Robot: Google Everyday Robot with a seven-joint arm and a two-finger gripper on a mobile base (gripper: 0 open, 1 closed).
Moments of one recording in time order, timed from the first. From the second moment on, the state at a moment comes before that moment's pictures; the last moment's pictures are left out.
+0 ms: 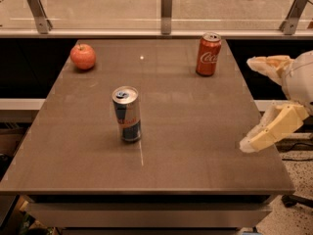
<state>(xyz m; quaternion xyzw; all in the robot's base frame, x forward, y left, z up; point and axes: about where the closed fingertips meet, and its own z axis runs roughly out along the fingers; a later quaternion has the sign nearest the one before) 0.419 -0.169 0.947 -0.56 0.72 0.16 0.37</state>
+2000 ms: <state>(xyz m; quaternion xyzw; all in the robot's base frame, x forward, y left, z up) 0.461 -0.047 0.877 -0.56 0.63 0.35 0.41</state>
